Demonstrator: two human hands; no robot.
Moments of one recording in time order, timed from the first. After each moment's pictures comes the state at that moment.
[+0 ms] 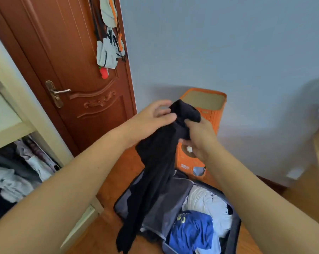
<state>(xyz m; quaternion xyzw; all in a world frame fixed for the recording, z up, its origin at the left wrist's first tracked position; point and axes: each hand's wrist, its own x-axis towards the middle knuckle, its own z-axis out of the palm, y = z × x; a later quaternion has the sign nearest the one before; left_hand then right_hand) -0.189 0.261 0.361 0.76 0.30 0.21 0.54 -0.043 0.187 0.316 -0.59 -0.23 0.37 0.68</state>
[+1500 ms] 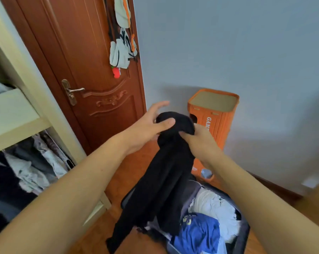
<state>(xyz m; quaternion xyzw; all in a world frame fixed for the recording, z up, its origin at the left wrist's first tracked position) -0.202 0.281 0.328 0.74 0.27 0.22 0.57 -0.044 0.177 0.298 -0.62 -0.50 0.28 0.53</state>
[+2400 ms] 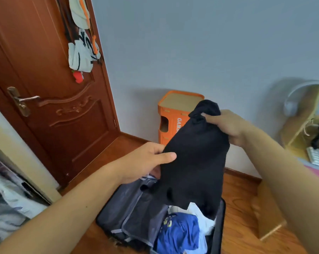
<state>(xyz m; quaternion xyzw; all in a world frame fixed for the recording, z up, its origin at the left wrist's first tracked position) -0.166 0.226 0.317 0.73 0.22 0.05 0.64 0.098 0.136 0.343 -0.71 -0.35 0.33 0.51</state>
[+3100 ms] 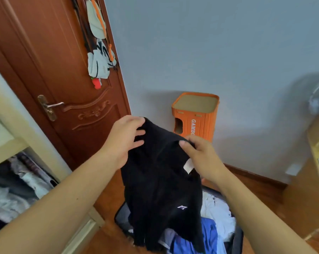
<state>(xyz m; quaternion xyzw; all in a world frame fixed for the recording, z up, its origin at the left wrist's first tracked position) -0.198 0.251 0.359 0.60 0.42 0.34 0.59 -0.026 0.132 0.289 -0.65 -0.50 0.22 0.53</state>
